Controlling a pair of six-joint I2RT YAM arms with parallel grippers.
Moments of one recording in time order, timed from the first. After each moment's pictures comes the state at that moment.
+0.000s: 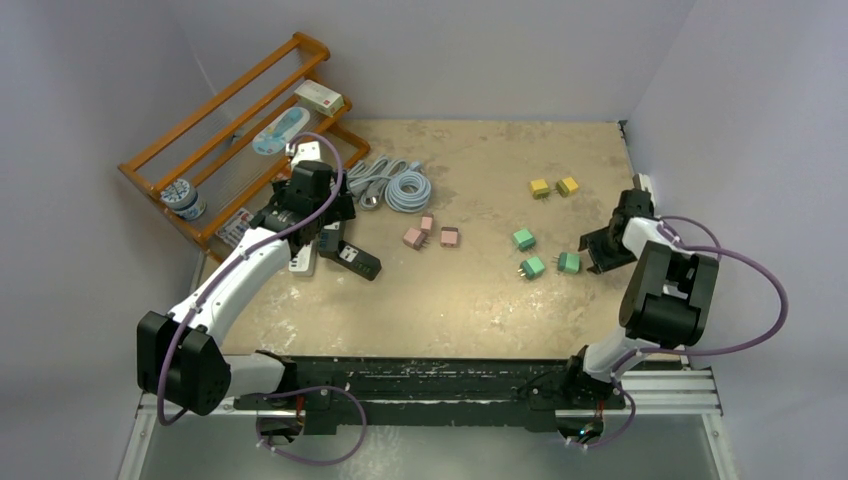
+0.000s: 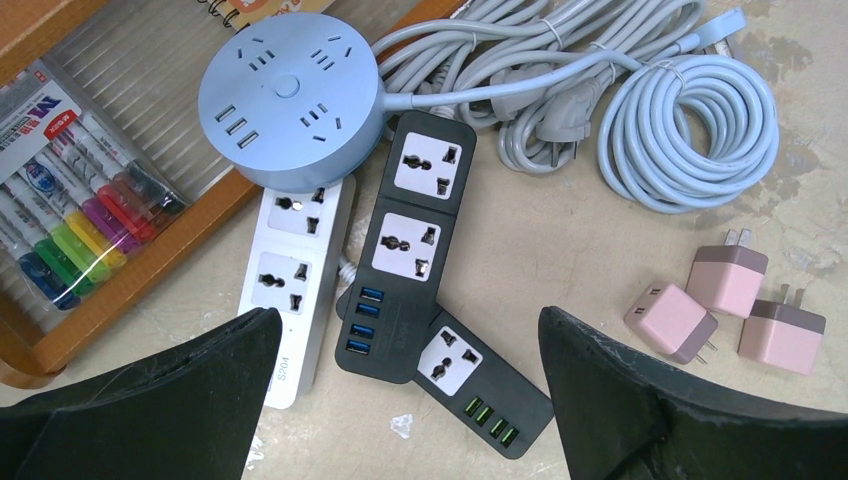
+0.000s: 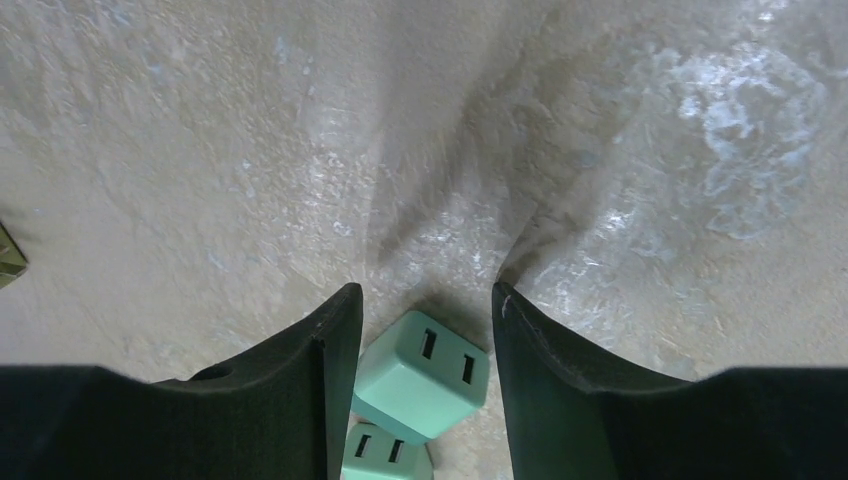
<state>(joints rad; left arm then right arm) -0.36 1.28 1.05 -0.46 -0.40 -0.40 -0.33 1.62 0.92 -0.54 0.06 0.95</state>
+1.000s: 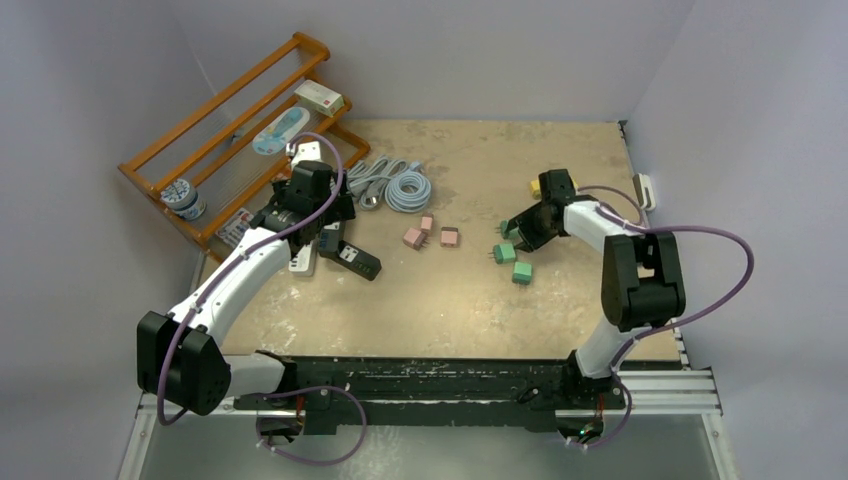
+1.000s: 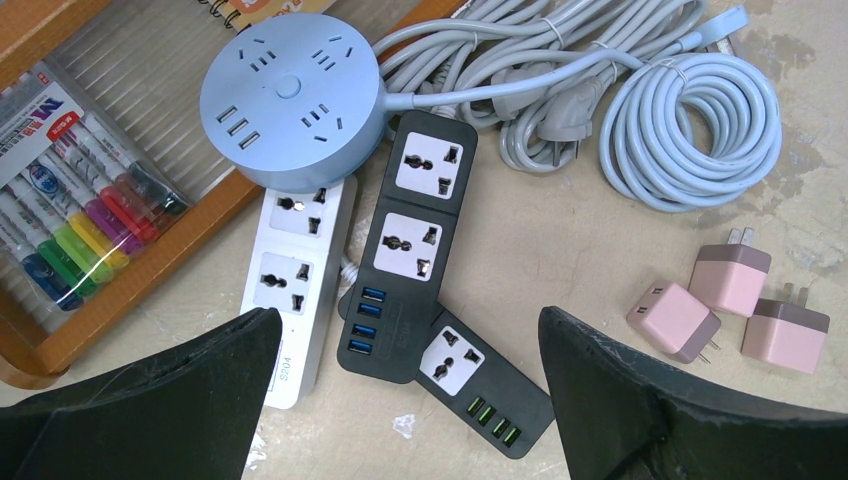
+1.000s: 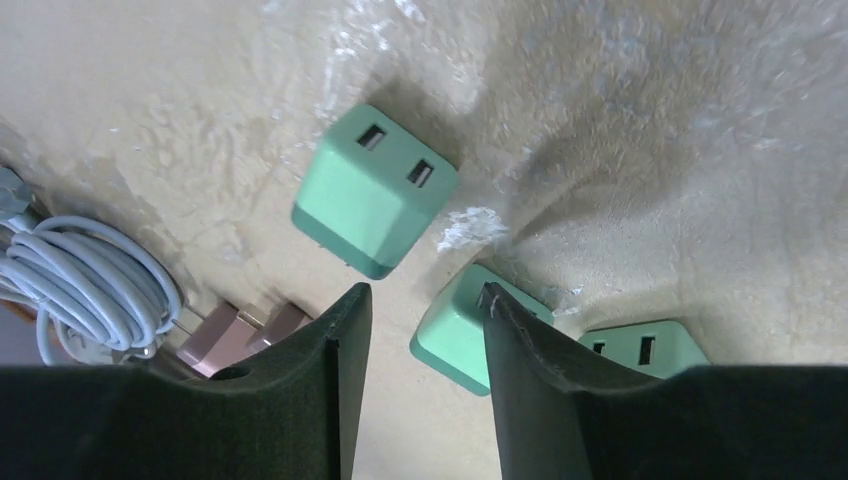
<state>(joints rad) -0.35 1.28 1.05 -0.46 -0.40 -0.40 0.11 1.72 1.02 -0.47 -0.09 1.16</state>
